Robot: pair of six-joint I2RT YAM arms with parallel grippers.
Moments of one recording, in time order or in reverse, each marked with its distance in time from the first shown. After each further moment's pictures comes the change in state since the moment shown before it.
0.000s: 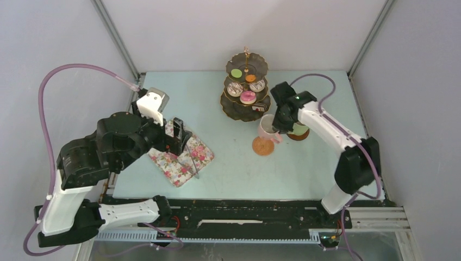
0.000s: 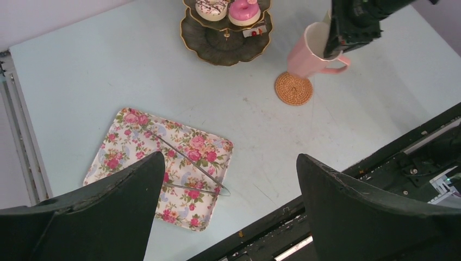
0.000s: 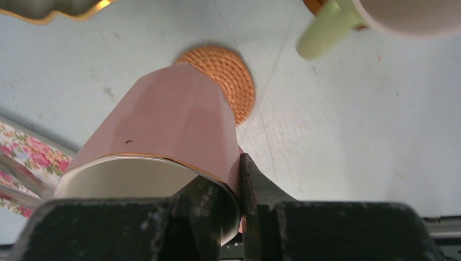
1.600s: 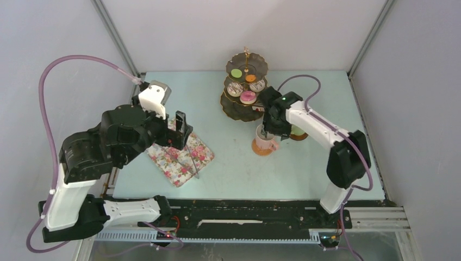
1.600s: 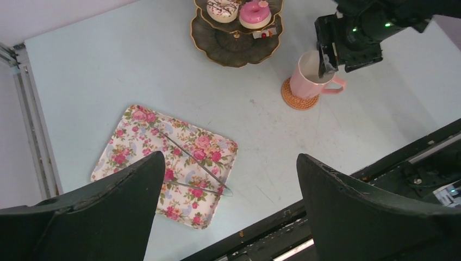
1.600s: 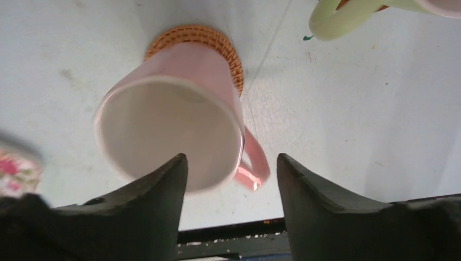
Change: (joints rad) left arm 0.006 0.075 0.106 -0.057 -0.044 -0.017; right arm 0.101 0.167 0.093 -0.084 0.090 -0.018
